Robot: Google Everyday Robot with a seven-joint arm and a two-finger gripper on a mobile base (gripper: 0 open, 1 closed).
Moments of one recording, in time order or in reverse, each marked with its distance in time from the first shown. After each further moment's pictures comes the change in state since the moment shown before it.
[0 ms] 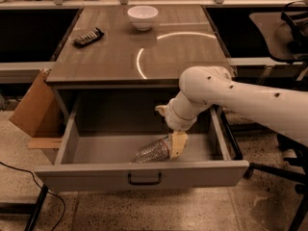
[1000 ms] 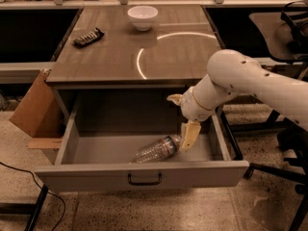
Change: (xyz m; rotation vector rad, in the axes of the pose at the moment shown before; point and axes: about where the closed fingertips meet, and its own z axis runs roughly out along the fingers) arm 0.011 -0.002 -0.057 0.026 -0.126 0.097
